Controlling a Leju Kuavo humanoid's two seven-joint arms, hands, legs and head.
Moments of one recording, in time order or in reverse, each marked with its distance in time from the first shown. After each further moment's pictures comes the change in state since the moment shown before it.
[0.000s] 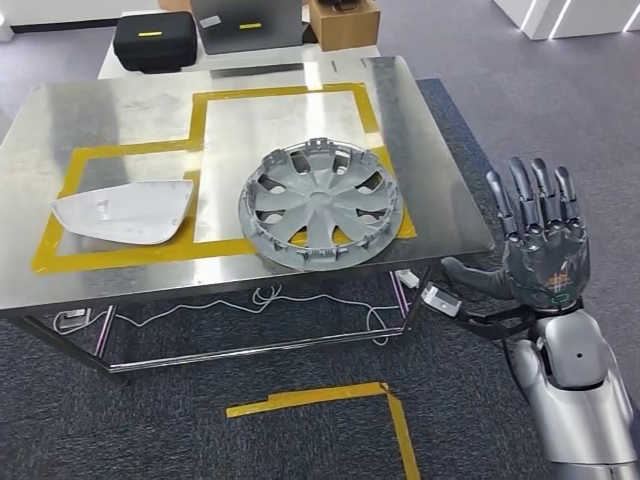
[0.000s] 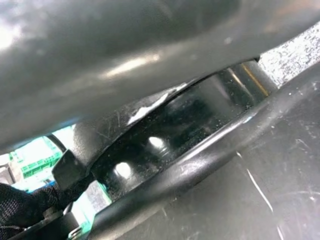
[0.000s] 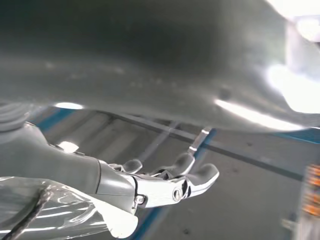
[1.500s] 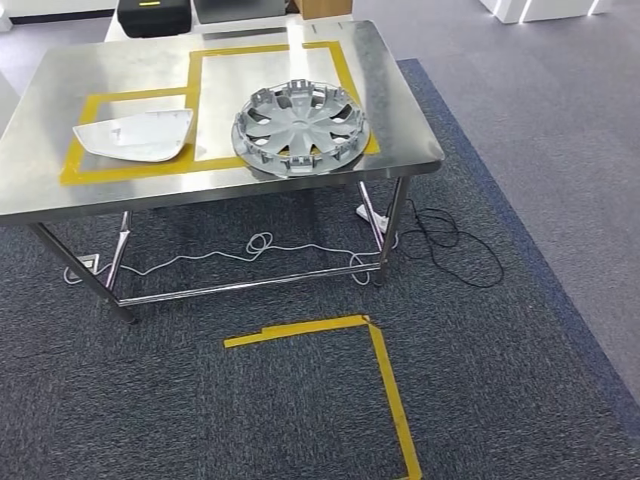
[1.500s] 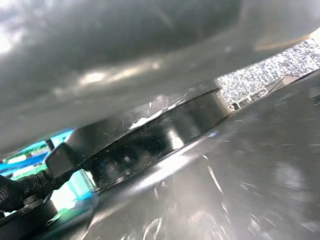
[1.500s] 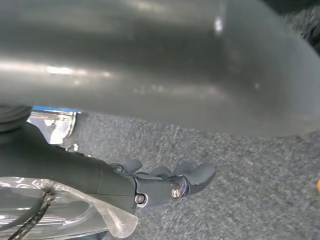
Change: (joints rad) left arm -0.001 -0.009 0.030 0.001 0.092 0.085 -0.038; right arm 0.070 0.348 -0.791 1.543 -0.135 0.538 0.195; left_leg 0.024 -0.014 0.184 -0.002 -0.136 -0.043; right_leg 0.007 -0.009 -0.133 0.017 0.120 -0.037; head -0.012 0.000
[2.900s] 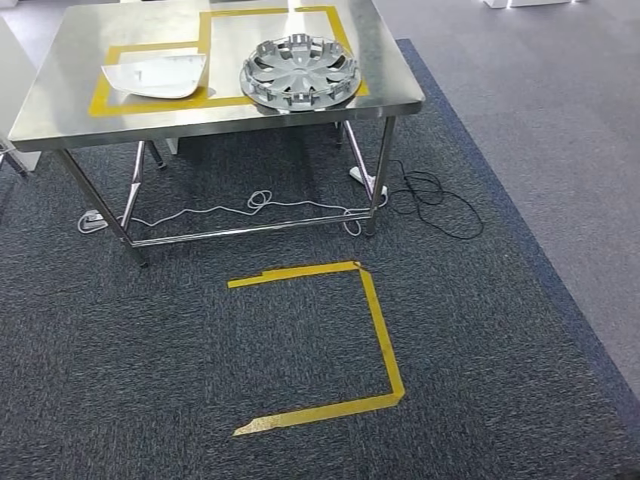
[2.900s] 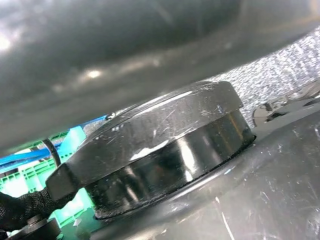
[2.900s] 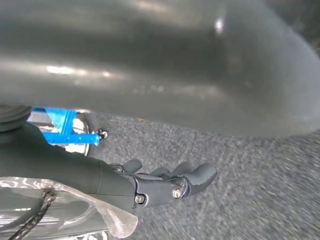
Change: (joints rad) left arm 0.004 0.002 0.003 0.000 0.000 0.007 0.000; right arm -0.005 0.017 -0.002 0.025 0.014 -0.014 -0.007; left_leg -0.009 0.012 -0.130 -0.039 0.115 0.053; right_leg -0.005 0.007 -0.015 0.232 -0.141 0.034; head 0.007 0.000
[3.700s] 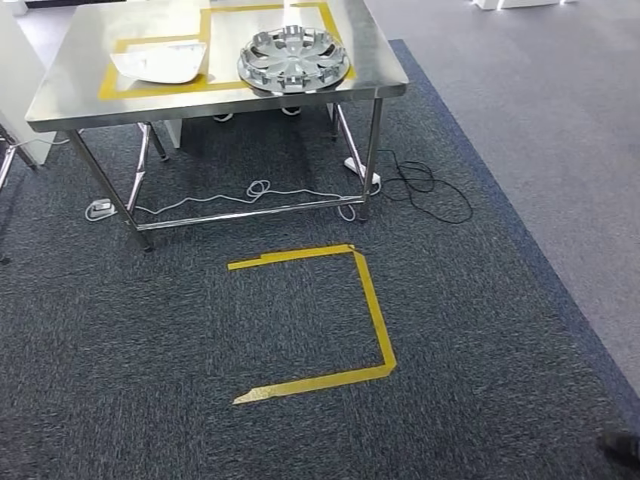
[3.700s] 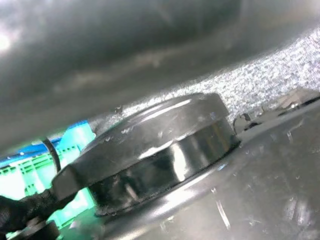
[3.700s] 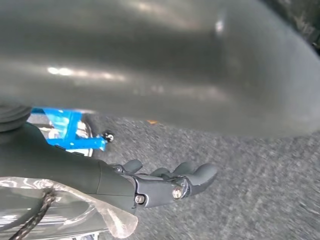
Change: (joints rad) left arm -0.003 0.001 0.000 0.001 0.001 0.000 -0.001; right arm 0.000 0.004 0.000 0.001 0.002 -0.014 0.003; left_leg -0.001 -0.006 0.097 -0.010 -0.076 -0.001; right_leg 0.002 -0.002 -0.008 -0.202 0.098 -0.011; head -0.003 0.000
